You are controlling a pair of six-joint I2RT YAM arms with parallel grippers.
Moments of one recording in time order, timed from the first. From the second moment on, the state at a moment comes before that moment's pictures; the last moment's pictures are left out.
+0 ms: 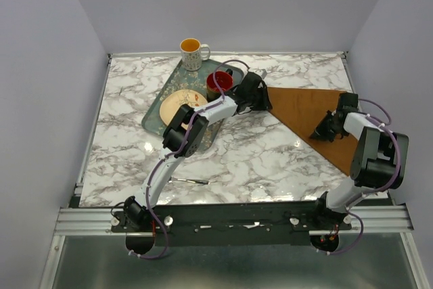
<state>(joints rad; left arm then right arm) -0.71 2.51 2.01 -0.06 0.22 -0.65 -0.26 1.64 0.90 -0.42 -0.20 0.47</state>
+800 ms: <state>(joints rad) -0.71 2.57 2.10 0.02 0.31 -0.79 -0.61 1.23 0.66 -0.57 0.15 0.69</state>
